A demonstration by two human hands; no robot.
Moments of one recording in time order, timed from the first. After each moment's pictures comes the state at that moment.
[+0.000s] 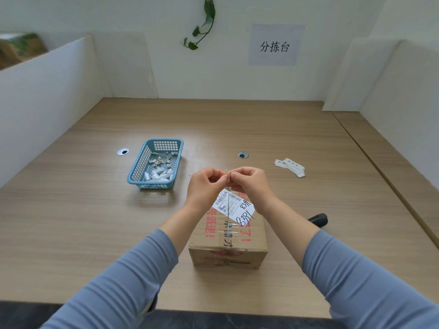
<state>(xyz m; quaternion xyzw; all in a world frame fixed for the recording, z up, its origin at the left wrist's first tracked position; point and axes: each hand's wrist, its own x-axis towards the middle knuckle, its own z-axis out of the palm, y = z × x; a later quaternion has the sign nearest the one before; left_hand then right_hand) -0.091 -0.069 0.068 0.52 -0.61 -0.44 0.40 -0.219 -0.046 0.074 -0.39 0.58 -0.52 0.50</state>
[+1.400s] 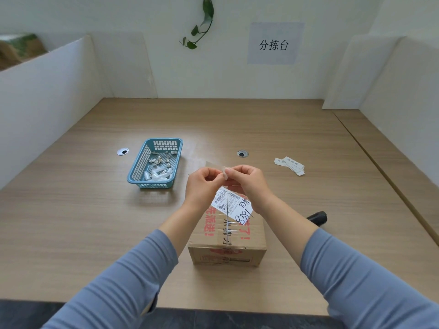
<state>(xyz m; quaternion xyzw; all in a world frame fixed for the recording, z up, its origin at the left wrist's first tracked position) -0.093 -0.066 0.068 0.54 -0.57 -0.46 0.42 -0.221 -0.048 0.068 -0.37 0.54 -0.53 0.54</state>
